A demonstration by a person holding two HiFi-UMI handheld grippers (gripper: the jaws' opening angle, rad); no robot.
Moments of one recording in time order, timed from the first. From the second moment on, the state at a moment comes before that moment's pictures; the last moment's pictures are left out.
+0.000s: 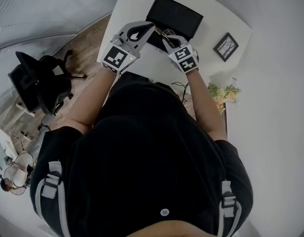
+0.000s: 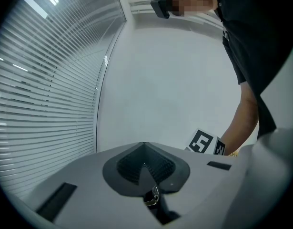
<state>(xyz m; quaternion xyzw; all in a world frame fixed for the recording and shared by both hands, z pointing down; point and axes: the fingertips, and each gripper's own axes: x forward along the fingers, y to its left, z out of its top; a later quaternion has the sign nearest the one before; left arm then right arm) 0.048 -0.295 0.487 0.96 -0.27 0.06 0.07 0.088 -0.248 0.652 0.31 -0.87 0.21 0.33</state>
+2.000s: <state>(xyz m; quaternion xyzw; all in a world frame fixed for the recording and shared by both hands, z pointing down) 0.049 -0.276 0.452 0.96 -0.26 0.07 0.05 0.108 -0.270 0.523 0.40 -0.88 0.15 0.19</state>
